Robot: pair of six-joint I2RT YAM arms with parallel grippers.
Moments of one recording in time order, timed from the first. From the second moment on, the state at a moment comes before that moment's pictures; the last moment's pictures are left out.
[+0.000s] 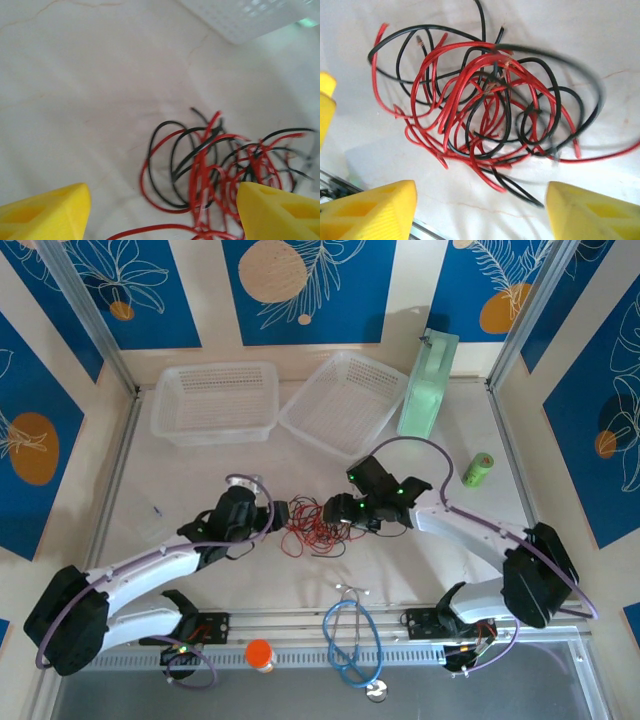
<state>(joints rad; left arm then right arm) -0.69 1.11 0.50 -0.05 -0.06 -0.65 0.73 1.33 0.92 -0.64 -0.21 0.83</state>
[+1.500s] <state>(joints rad) -0.72 1.20 0.45 -0.05 -0.37 -0.75 0.65 1.47 0.78 -0.50 -0.11 0.99</state>
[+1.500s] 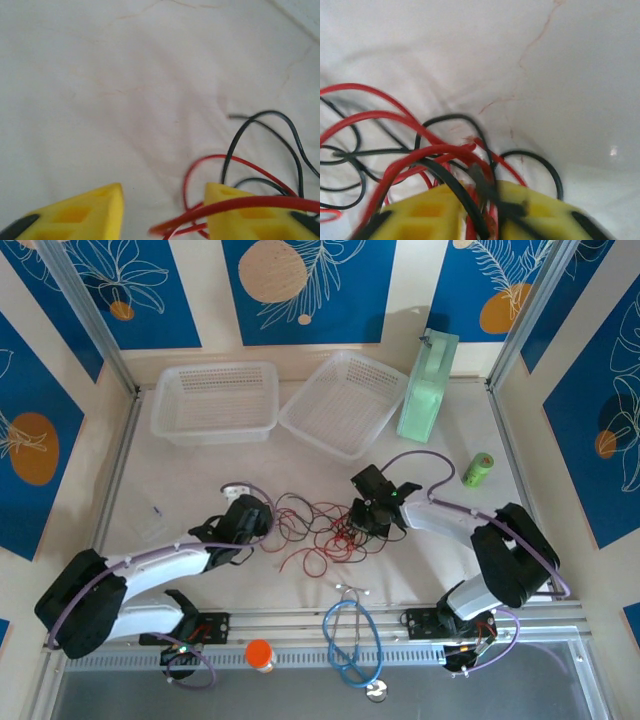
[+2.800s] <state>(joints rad) -1.06 1.65 0.98 -0.39 0.07 -0.10 0.52 1.17 0.74 -0.77 -0.33 0.91</state>
